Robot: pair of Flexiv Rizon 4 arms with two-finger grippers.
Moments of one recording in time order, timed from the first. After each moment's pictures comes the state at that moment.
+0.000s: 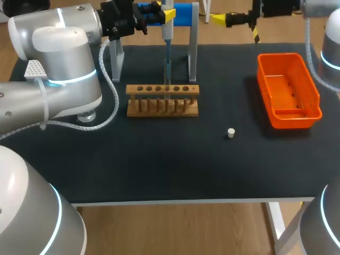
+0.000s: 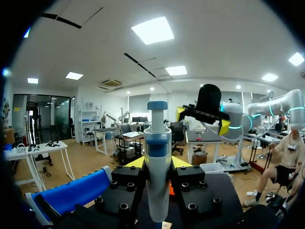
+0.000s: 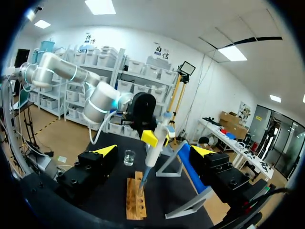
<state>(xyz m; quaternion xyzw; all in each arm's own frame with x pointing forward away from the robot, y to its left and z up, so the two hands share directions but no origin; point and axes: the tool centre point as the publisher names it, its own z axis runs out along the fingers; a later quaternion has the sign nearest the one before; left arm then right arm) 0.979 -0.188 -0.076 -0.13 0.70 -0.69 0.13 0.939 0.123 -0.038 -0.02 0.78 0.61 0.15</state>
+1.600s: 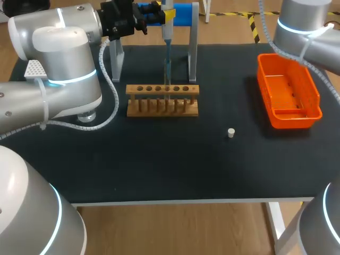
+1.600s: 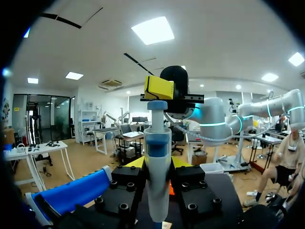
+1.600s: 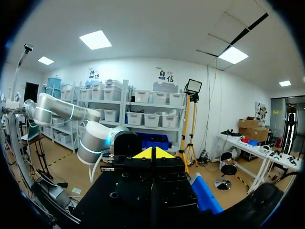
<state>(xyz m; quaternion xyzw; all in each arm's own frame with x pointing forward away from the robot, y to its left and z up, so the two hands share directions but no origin) 0.979 -0.188 -0.076 -0.13 0.70 -0.69 0.13 0.994 0.211 0.012 -0.02 0.71 0.71 0.03</state>
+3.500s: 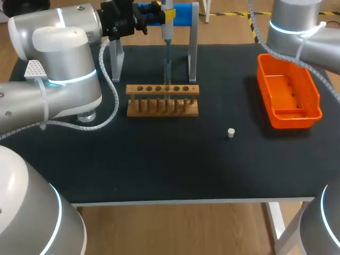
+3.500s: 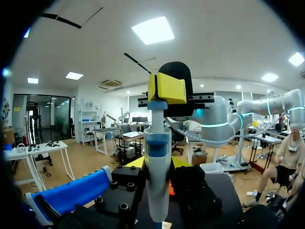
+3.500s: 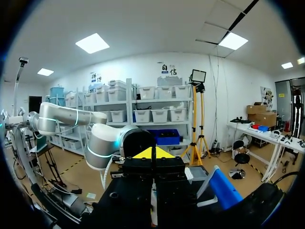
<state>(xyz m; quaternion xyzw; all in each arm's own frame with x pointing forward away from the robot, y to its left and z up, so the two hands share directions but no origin) 0.979 -0.188 -0.076 -0.13 0.70 -0.69 0.13 0.972 0.240 -0.002 0.00 0.72 0.69 -0.04</state>
